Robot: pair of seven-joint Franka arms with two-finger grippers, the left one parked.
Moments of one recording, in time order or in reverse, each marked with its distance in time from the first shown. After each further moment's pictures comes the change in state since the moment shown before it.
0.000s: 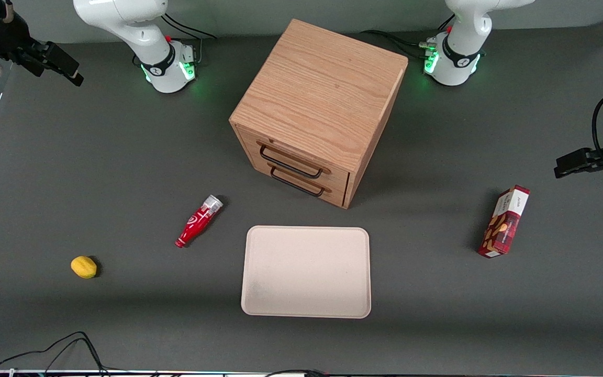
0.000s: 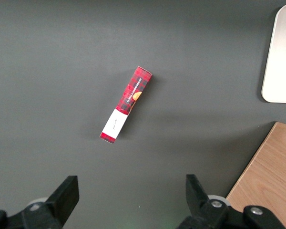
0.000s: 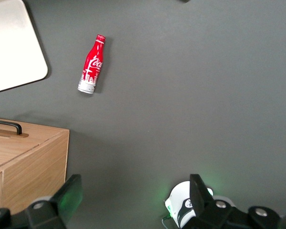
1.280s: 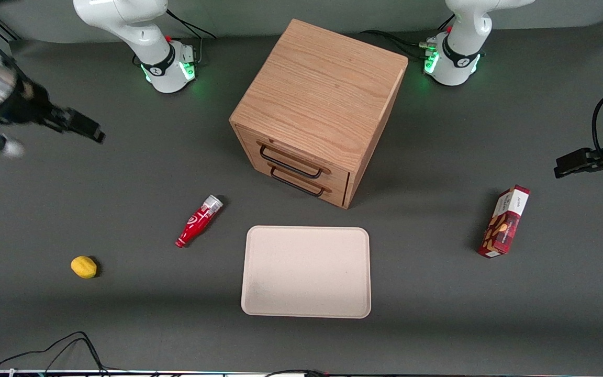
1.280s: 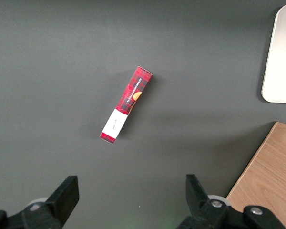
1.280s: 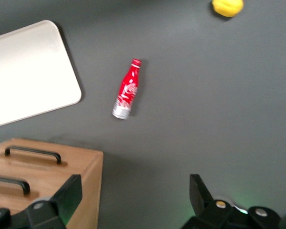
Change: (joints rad) arm 0.012 0.431 0.056 0.330 0.078 0.080 0.097
